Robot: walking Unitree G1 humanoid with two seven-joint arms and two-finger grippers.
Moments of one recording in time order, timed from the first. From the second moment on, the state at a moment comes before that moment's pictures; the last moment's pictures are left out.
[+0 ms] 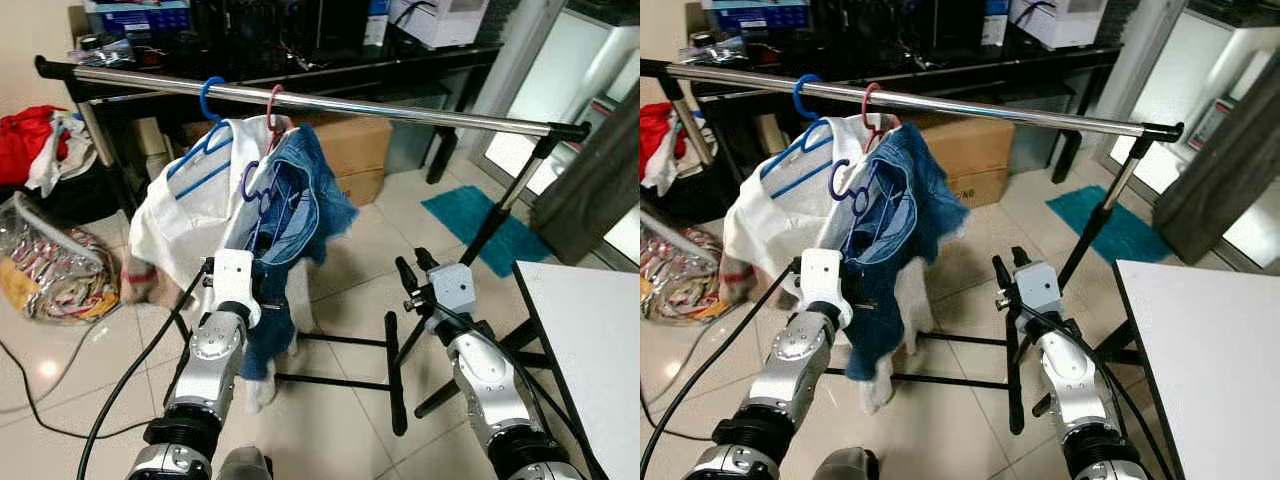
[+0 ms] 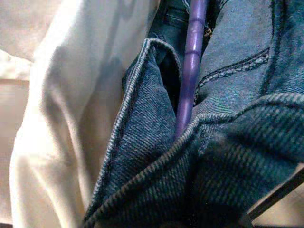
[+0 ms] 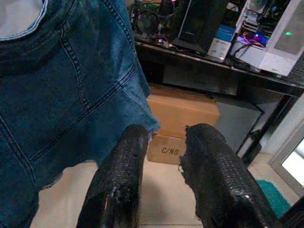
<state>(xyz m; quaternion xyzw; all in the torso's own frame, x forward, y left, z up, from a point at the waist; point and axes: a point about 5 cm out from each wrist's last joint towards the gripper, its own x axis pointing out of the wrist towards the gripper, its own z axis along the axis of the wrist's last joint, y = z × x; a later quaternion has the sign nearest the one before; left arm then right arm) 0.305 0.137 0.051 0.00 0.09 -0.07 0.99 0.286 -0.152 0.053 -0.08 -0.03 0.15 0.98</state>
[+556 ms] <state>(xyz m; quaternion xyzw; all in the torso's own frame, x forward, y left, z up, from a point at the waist) 0.305 0.135 0.051 0.00 0.09 -0.08 0.99 0.286 -0.155 0.053 -0.08 -0.03 0.15 0.99</state>
